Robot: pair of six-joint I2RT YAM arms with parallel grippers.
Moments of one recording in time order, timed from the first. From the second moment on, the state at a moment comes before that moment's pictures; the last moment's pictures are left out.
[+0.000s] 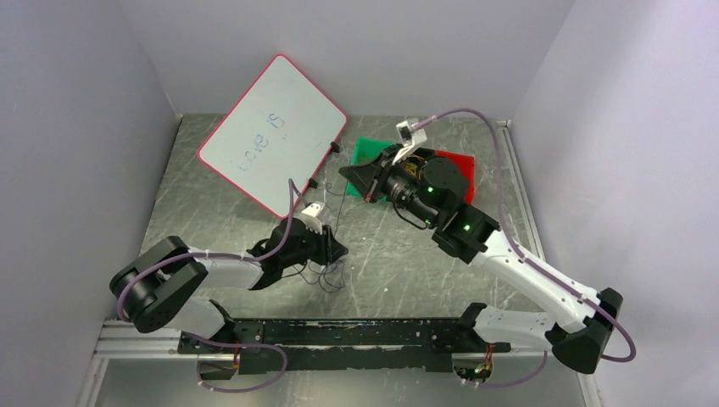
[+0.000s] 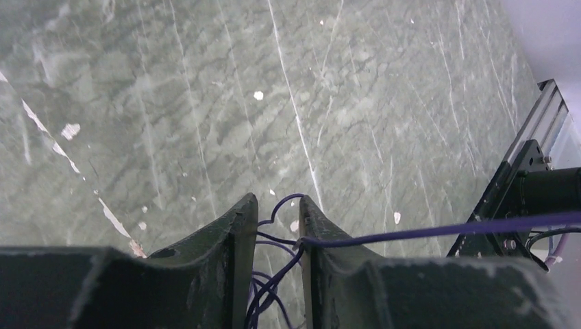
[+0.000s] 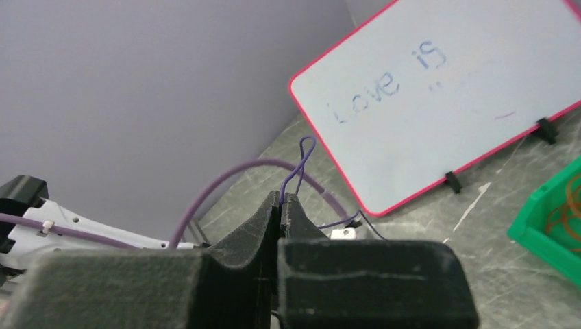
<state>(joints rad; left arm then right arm) -0.80 1.44 0.39 0.65 0.14 -0.53 0.87 1.11 1.08 0.04 -0.02 0.52</state>
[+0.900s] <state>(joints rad) -0.85 1.31 0.21 0.63 0.05 -0.57 0.87 0.94 1.41 -0.12 0.51 0.10</state>
